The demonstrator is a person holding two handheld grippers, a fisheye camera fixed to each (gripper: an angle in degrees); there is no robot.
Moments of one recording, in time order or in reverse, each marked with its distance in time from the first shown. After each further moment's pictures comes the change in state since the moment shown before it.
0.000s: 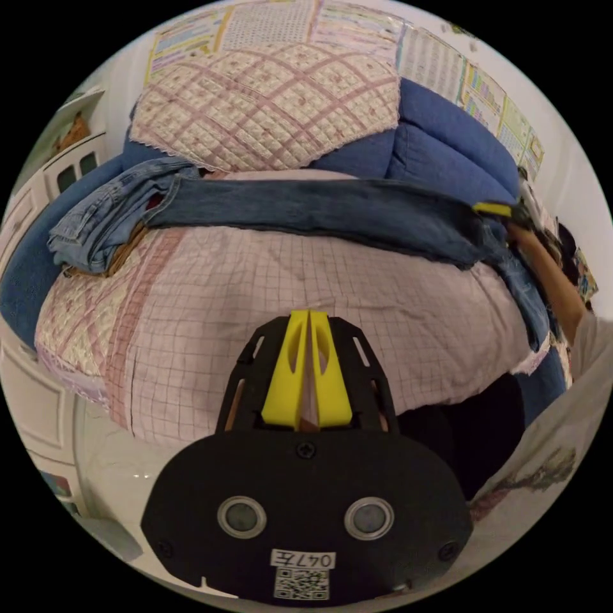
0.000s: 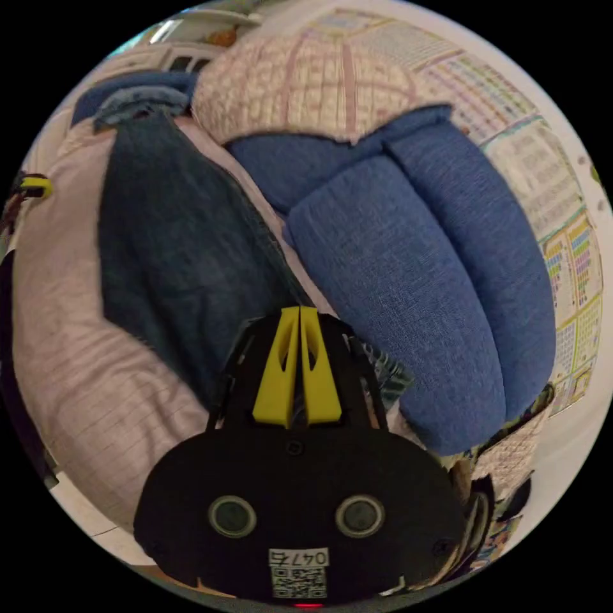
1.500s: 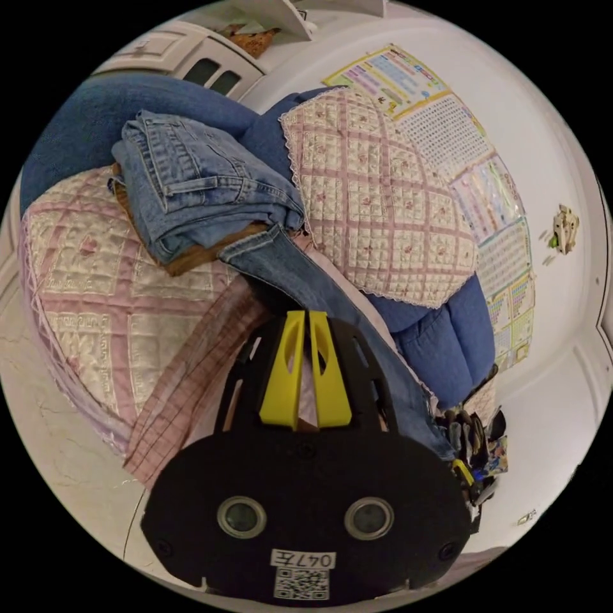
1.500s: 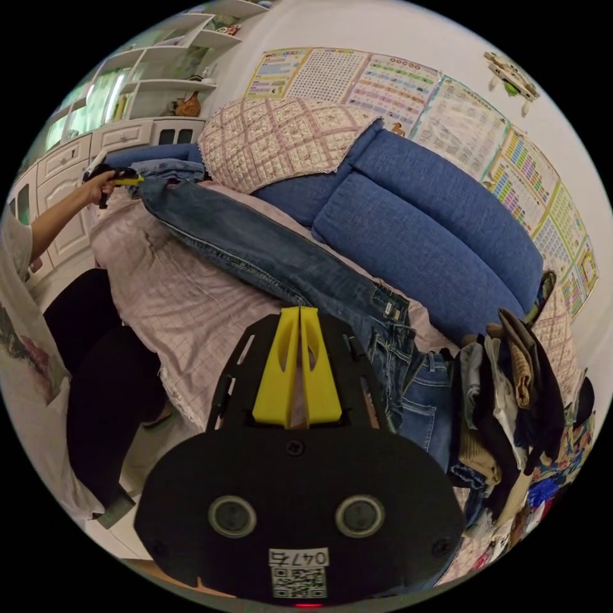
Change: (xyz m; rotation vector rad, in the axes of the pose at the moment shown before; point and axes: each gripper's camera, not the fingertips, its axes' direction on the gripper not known) left arm -0.371 -0.144 -0.242 0.194 0.285 -0.603; right arm -0.065 0.212 -0.338 0.051 -0.093 0.296
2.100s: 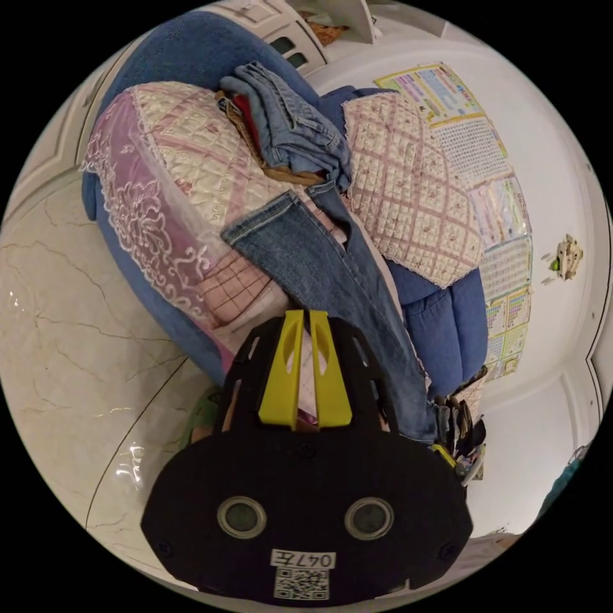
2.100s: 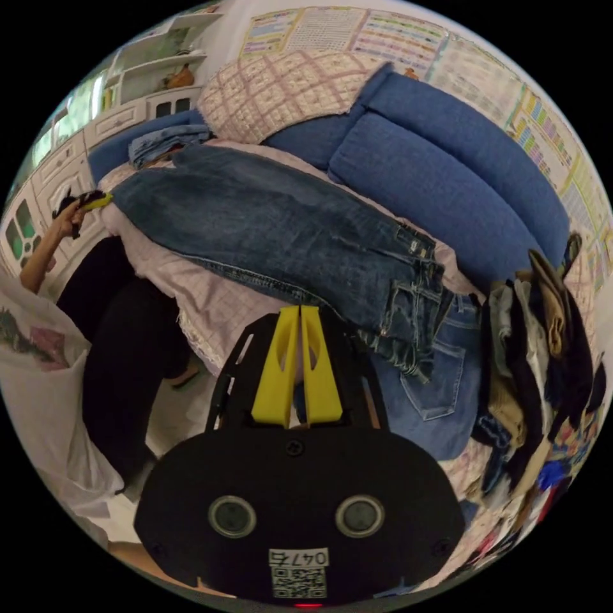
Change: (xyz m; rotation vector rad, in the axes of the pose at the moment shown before) left arm -0.078 0.092 -0.109 -0.049 -0.026 -0.135; right arm 0.069 0.119 -0.024 -0.205 -0.099 0.133
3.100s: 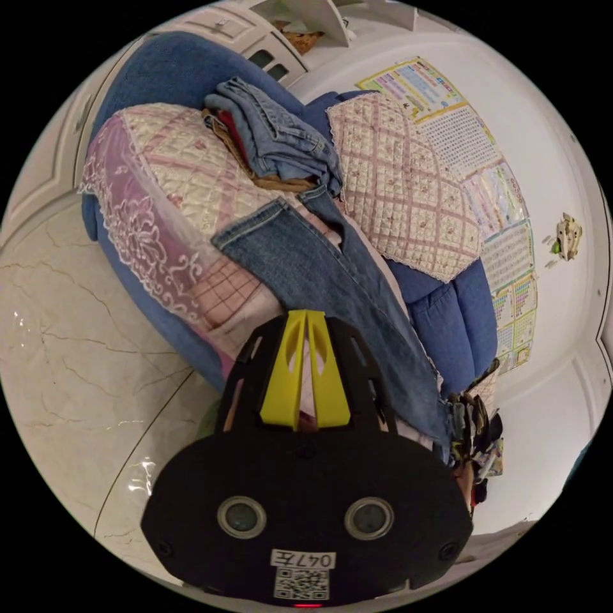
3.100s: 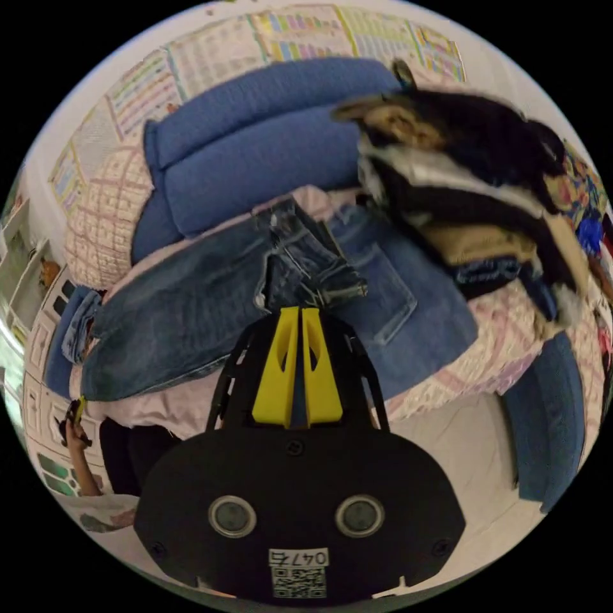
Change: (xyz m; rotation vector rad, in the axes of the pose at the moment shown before) left arm -0.002 -0.025 0.005 0.028 -0.024 0.038; right arm 0.163 0.151 0.036 0.019 -0.021 0.793
